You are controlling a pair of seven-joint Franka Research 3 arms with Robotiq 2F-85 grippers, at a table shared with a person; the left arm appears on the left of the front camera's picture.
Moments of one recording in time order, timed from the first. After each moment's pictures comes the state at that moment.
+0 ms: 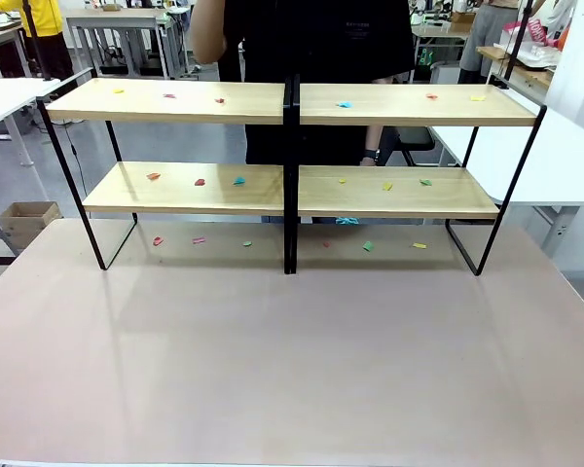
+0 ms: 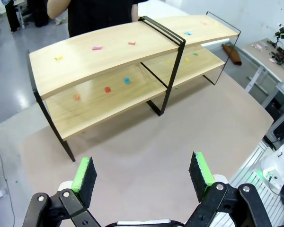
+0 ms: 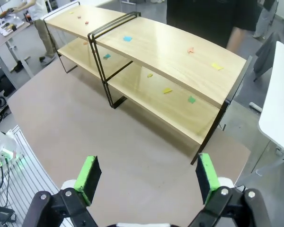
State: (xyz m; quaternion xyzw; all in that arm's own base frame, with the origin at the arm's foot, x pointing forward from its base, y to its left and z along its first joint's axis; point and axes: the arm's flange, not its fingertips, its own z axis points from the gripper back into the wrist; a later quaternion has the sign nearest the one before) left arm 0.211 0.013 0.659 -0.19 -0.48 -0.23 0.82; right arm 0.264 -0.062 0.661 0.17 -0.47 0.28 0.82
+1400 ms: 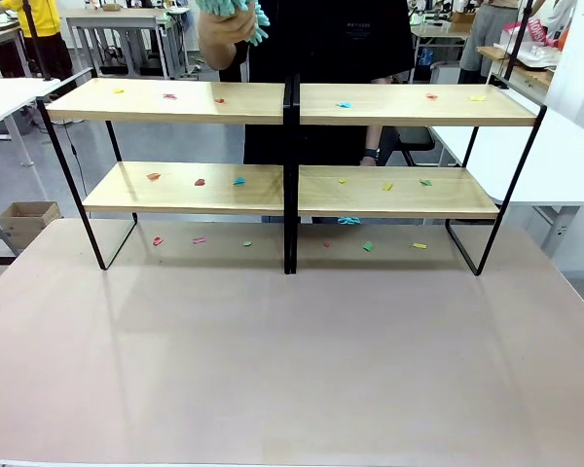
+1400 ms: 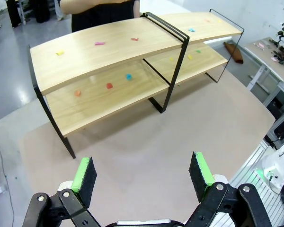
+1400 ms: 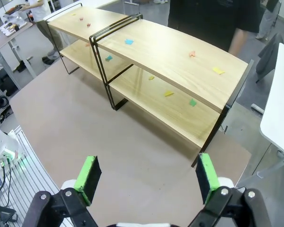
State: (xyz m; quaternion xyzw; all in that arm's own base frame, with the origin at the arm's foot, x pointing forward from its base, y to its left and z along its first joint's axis) left arm 0.217 0.013 0.654 -0.19 -0.48 -0.23 0.83; right arm 0.269 -0.061 0.665 0.18 -0.47 0.29 0.81
